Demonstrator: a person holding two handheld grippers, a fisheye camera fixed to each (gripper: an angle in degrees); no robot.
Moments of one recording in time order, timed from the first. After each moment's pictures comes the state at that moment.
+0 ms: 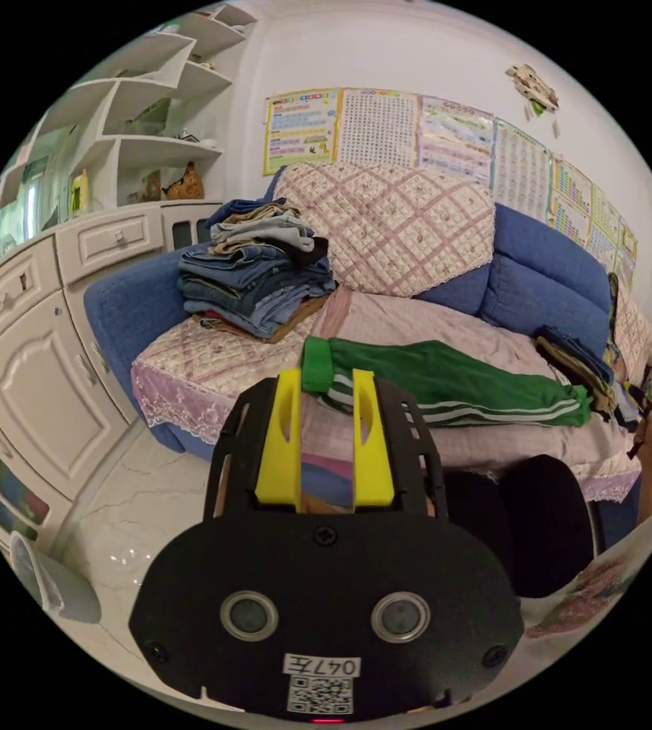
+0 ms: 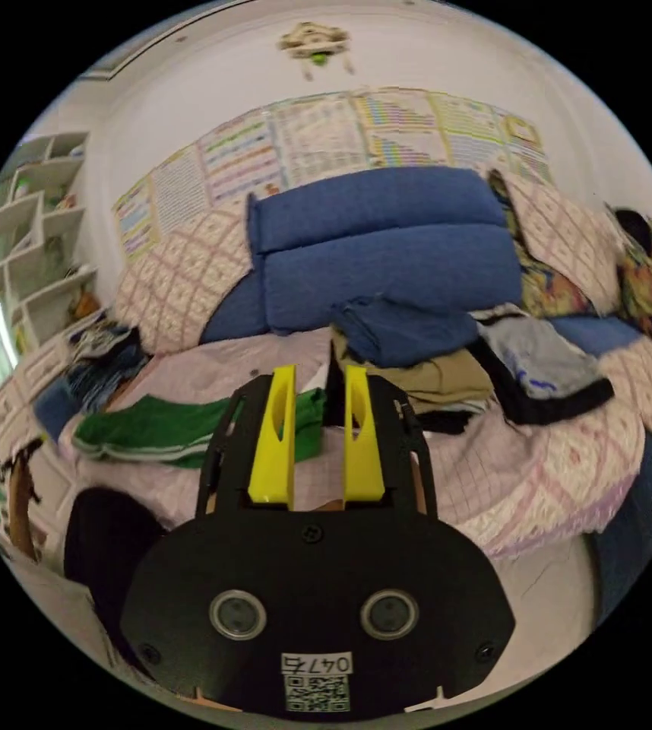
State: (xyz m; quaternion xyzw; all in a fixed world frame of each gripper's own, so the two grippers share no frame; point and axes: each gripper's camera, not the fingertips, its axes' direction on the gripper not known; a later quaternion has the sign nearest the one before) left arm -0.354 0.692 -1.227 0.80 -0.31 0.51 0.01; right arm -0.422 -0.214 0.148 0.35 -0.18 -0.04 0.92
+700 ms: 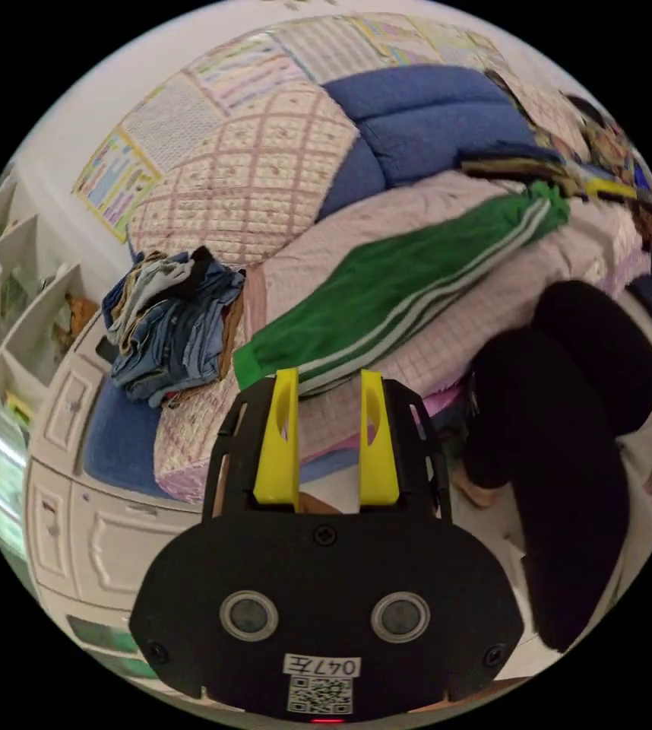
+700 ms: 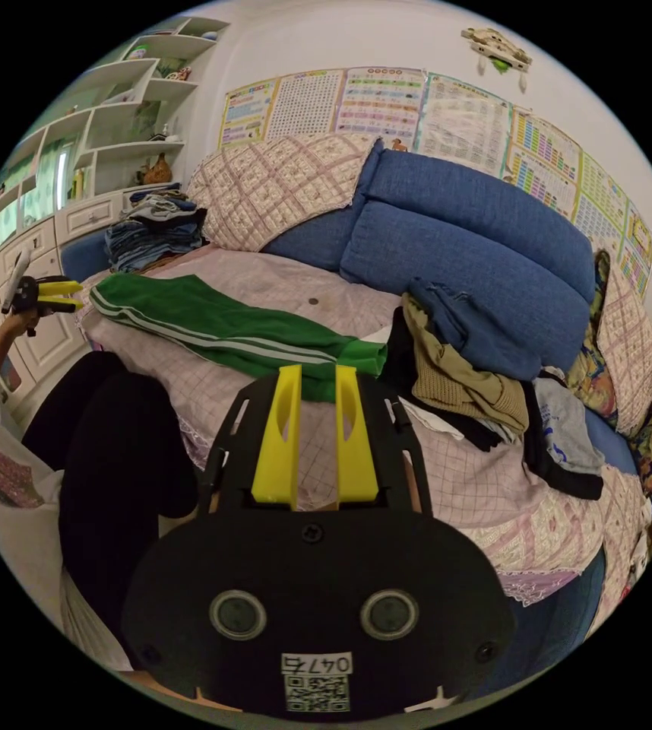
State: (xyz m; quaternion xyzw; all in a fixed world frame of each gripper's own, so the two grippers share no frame) left arm -0.405 0.646 -1.178 0.63 -0.67 0.37 -0.13; right arm -0.533 -0.182 0.252 0.30 -0.10 -0.21 0.92
